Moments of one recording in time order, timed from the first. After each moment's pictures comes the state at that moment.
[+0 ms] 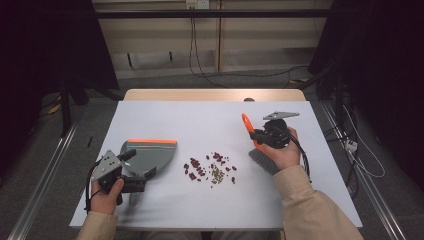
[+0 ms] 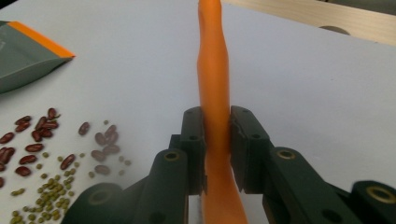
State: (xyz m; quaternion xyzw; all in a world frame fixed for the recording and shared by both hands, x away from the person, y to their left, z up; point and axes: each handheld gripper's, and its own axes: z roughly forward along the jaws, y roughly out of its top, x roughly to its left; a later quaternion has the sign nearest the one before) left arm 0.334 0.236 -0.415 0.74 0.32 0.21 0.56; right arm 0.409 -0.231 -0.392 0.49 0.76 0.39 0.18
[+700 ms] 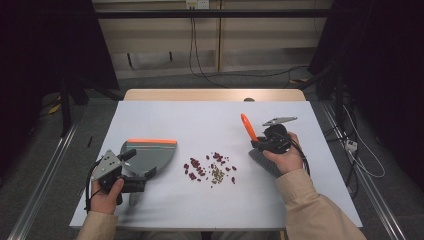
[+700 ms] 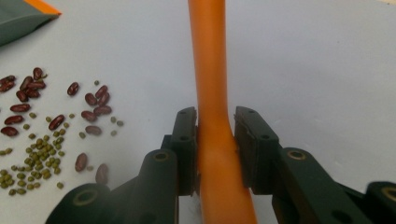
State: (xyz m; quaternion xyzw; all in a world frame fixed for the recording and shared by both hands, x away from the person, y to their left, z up) left arm 0.334 0.236 -0.414 0.74 0.32 0.21 0.56; right arm 0.400 -0.234 -0.403 0.49 0.79 0.34 0.16
